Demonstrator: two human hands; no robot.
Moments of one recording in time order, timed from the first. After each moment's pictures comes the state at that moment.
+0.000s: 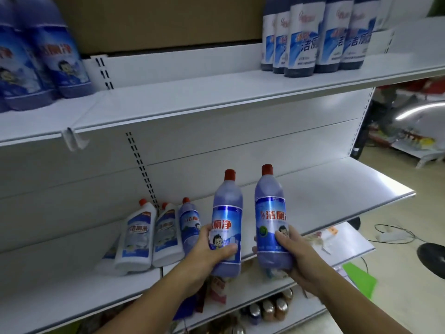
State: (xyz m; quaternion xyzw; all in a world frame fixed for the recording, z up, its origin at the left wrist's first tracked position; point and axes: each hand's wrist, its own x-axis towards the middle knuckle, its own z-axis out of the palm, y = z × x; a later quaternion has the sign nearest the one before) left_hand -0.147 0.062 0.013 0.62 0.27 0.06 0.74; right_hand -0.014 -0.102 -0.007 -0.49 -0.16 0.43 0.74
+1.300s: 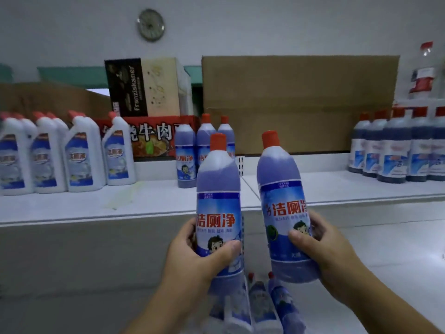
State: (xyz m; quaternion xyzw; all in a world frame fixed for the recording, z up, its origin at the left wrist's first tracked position) left_hand -0.399 0.130 0.218 0.64 0.21 0.43 0.60; right_hand -0.230 0.008 0.223 -0.53 -0.43 0.25 0.68
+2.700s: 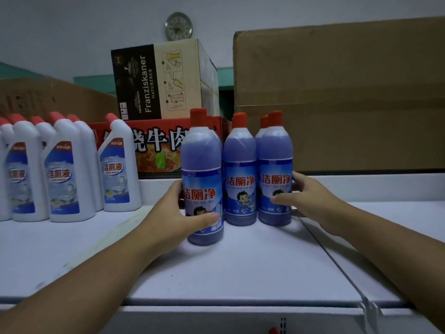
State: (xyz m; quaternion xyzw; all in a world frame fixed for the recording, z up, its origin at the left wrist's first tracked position) left_hand -0.332 0.371 0.280 0.79 0.29 0.40 0.36; right_hand -0.095 0.271 0.290 -0.64 -0.48 0.19 0.57
